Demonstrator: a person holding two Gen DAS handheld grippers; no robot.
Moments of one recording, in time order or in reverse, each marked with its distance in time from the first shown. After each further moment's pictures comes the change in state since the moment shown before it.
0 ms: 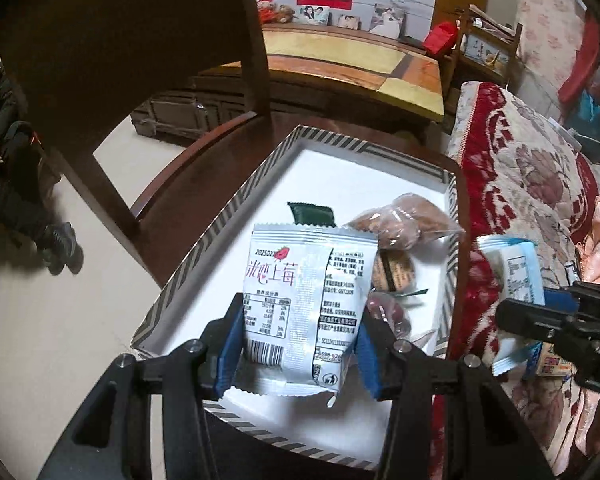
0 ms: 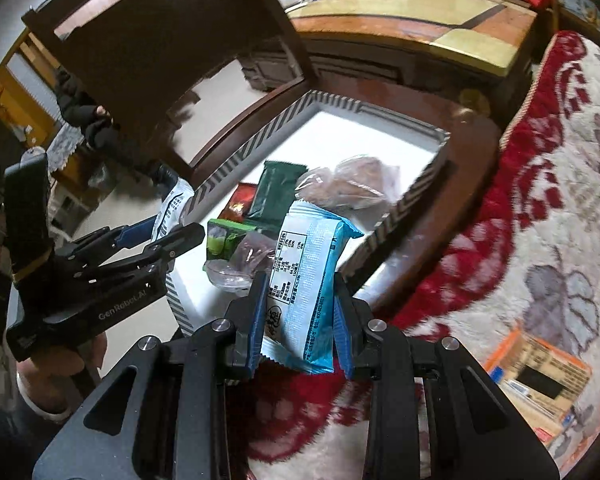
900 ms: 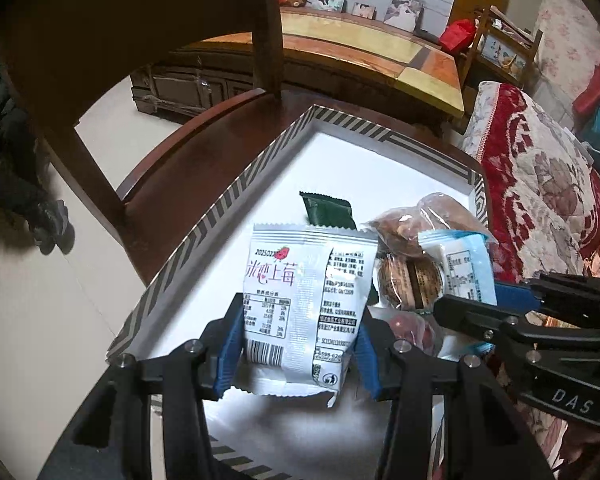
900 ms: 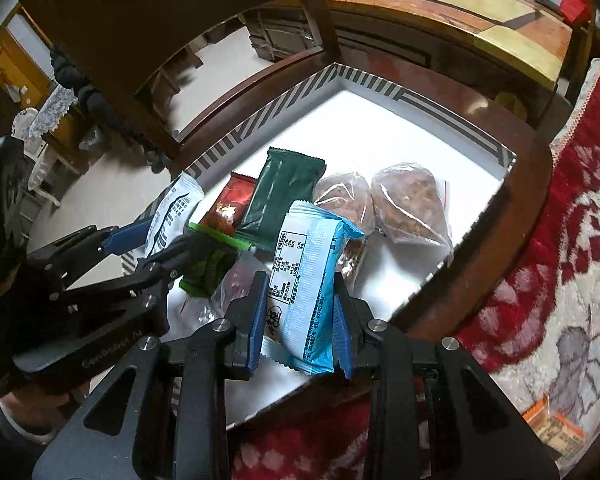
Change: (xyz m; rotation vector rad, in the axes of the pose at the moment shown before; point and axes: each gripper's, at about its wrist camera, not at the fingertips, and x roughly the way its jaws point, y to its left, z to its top) left arm 0.040 0.012 0.010 -0.058 0.060 -0.018; right arm 0.076 0.015 0.042 -0.087 0.106 -0.038
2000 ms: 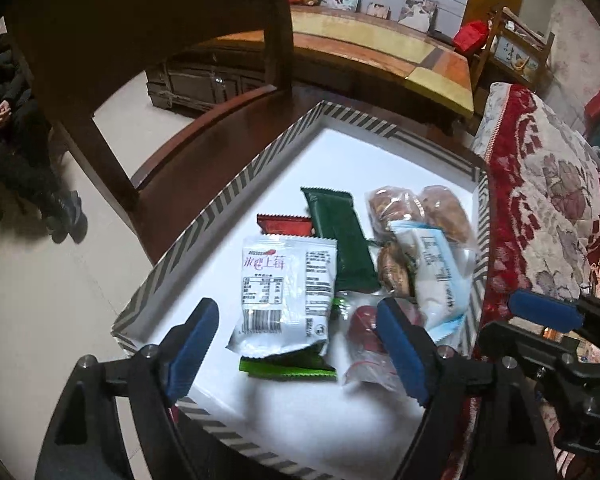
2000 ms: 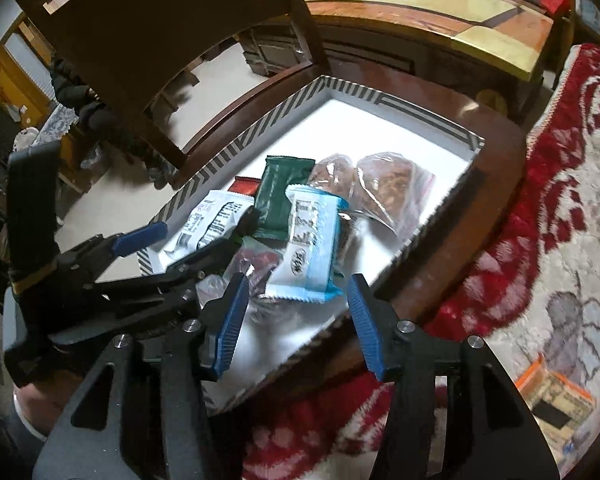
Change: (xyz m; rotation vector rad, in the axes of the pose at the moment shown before) left arm -0.014 -0.008 -0.008 -0.024 -0.004 0.049; right arm -0.041 -0.005 -0.031 0.057 -0.064 0.005
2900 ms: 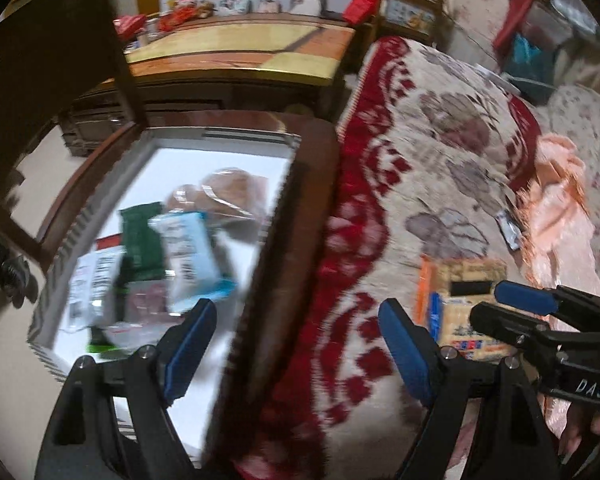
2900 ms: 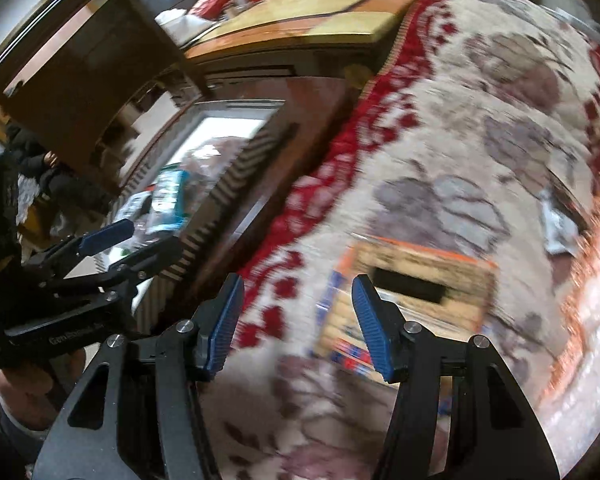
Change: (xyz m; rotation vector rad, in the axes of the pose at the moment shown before) left arm -0.033 -0.147 -0.033 0.258 0.010 -0.180; right arm -0.098 -0.119 -0.101 0.269 -0.100 -0.125
